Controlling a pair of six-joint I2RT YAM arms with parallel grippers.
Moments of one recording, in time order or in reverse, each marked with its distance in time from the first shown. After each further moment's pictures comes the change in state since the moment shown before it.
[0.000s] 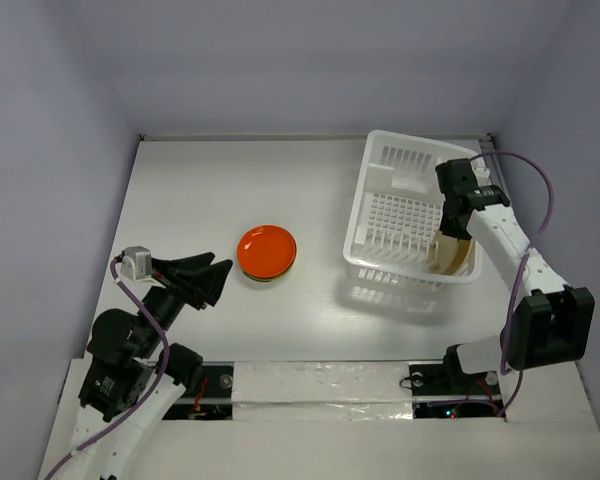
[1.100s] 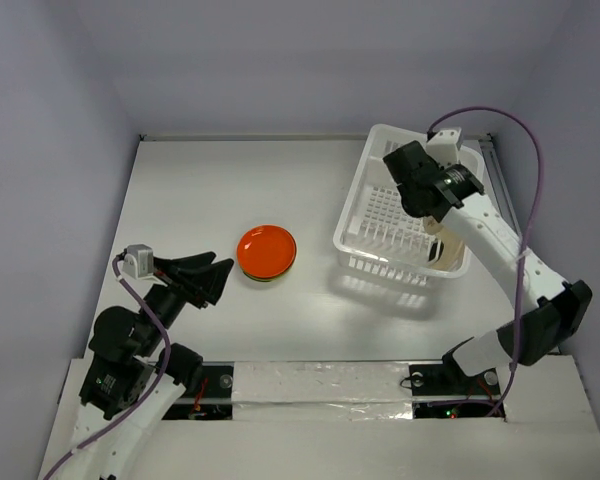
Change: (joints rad) left arm 0.000 0.009 0.000 0.000 0.000 0.000; right arm 0.371 0.098 0.355 -0.248 0.543 0.055
